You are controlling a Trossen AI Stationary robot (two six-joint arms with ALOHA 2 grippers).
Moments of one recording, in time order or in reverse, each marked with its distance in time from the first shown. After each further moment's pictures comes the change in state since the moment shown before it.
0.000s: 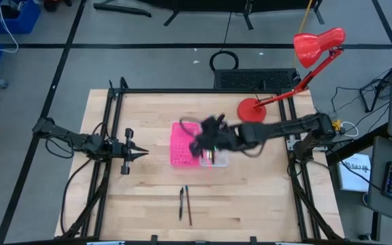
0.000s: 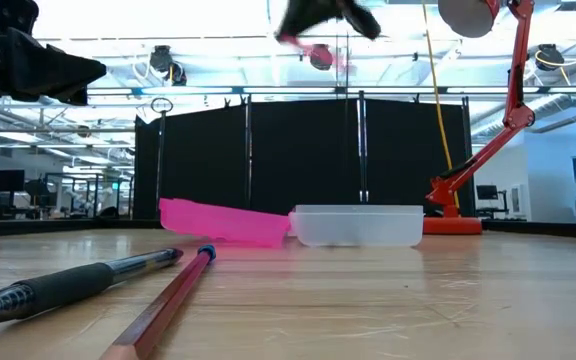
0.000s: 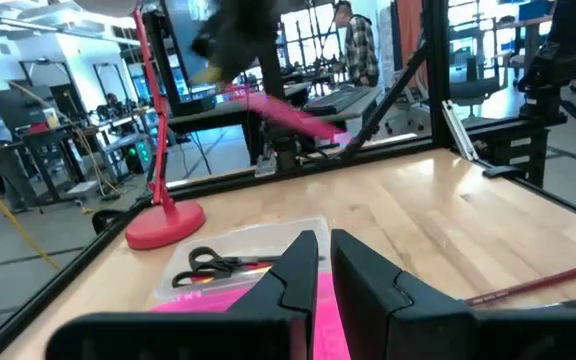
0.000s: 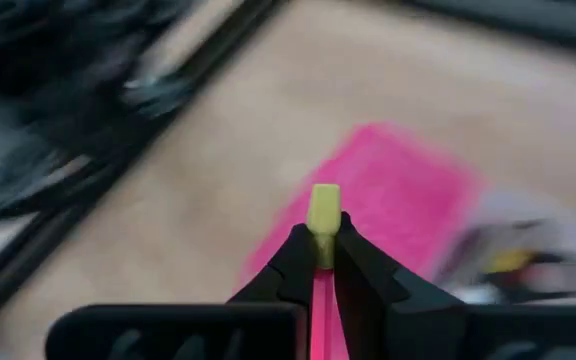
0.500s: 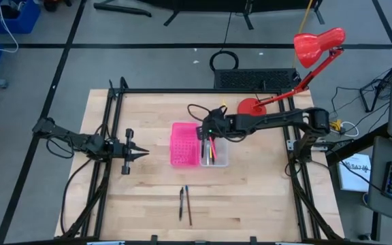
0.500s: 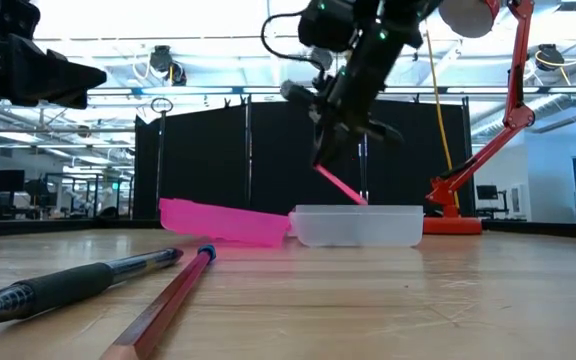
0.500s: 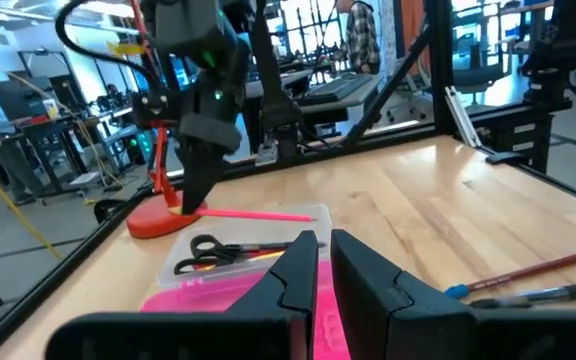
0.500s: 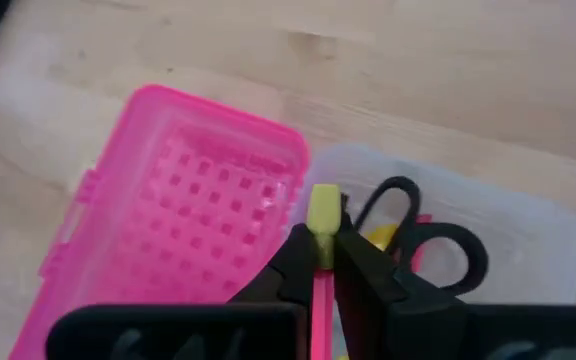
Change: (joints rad) left arm 0.000 0.000 0.000 -0.032 -0.009 -0.002; right arm -0.246 0.018 -0.405 0.264 -0.138 0.116
